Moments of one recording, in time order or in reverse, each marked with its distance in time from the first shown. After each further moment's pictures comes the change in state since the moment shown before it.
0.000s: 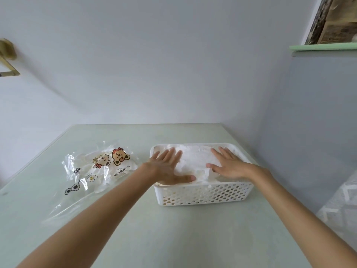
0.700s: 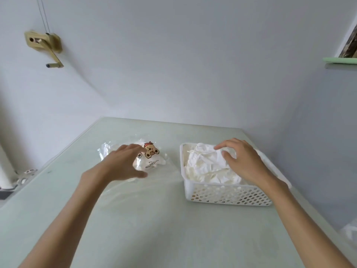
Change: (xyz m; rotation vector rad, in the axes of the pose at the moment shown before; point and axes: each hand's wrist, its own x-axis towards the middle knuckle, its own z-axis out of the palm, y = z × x) left_hand -0.113 -0.127 0.016 -0.265 0.278 -0.179; right_hand -0.042 -0.086 -0.009 0.241 0.636 -0.297
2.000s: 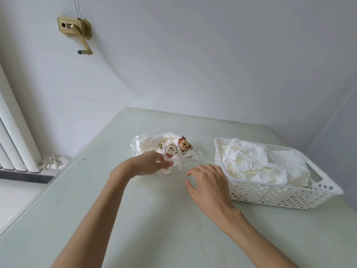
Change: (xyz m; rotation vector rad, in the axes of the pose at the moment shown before) left_hand 0.006 -0.057 0.029 -0.521 -0.192 -0.126; right_hand -0.024 -0.104 0.160 -0.257 0.152 -0.186
